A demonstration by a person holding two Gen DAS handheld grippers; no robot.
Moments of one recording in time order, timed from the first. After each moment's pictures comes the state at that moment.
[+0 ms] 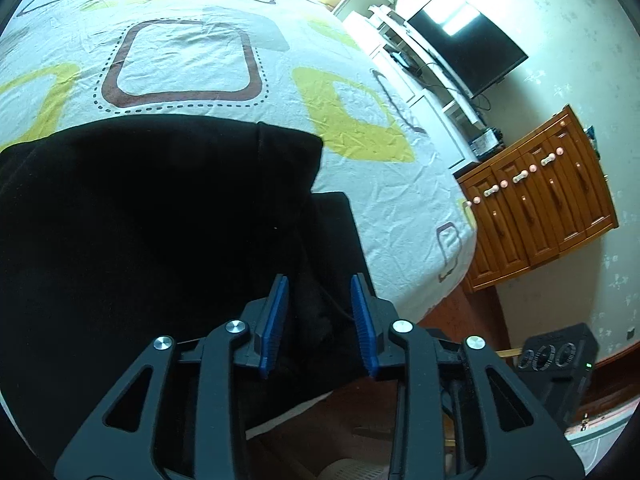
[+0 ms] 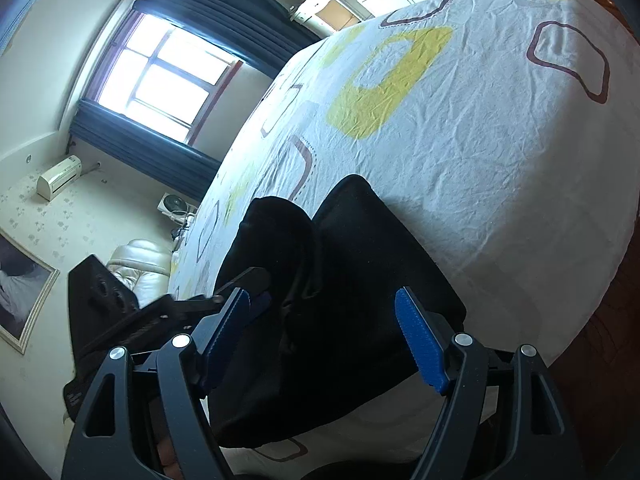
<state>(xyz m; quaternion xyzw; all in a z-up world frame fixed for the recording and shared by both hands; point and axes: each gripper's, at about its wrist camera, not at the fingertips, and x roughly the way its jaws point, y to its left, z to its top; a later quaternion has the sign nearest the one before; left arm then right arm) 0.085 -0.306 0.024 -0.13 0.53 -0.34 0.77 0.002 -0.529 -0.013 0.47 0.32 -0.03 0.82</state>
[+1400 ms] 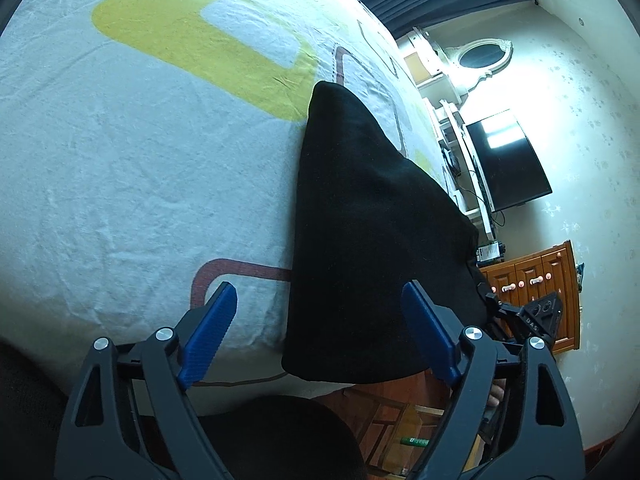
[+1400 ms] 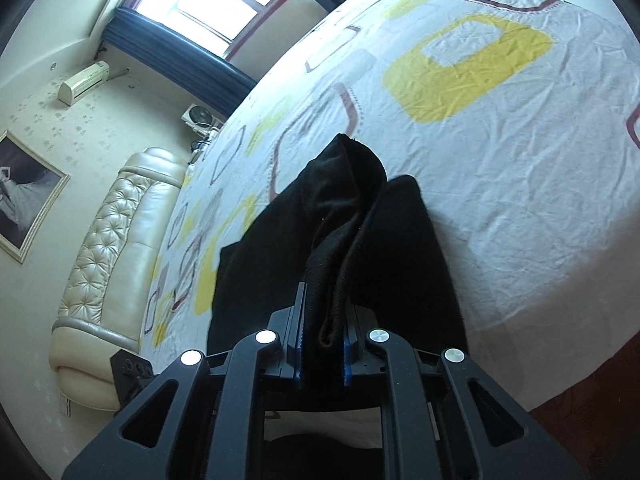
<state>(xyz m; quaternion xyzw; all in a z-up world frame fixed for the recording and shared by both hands) 0.045 -0.085 -0.037 -0.32 0.51 -0.22 0.77 0.054 -0.549 -0.009 0.37 0.42 0.08 0.82</state>
